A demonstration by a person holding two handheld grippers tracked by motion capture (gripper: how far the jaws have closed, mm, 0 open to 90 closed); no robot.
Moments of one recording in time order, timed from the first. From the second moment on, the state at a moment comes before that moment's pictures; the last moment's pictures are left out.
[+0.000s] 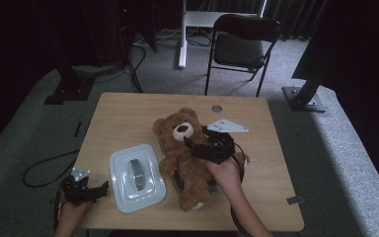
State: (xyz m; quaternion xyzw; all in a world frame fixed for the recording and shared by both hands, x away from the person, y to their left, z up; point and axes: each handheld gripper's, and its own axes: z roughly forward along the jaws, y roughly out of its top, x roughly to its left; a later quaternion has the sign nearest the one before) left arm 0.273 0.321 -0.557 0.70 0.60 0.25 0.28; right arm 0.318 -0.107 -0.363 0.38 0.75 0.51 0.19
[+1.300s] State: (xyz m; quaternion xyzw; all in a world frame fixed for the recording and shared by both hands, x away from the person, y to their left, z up) left arm 0.273 0.321 -0.557 0.70 0.60 0.25 0.28; right arm 0.387 -0.057 -0.375 0.38 0.80 0.44 0.16
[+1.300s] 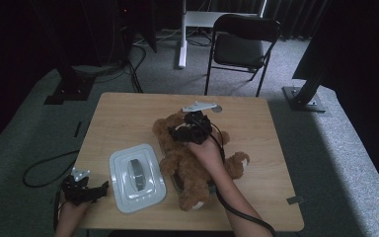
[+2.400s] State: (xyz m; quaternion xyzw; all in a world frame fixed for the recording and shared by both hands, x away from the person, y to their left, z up) left arm 0.273 0.321 -0.557 0.70 0.60 0.25 0.28; right arm 0.385 -0.043 -0.422 0.41 0.82 0.37 0.16
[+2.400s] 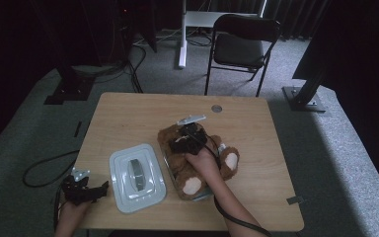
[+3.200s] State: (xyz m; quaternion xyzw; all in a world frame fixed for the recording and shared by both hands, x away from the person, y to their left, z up) left arm 0.273 0.321 -0.557 0.70 0.60 0.25 0.28; right arm 0.379 -0.042 -0.409 0.40 0.83 0.36 0.15
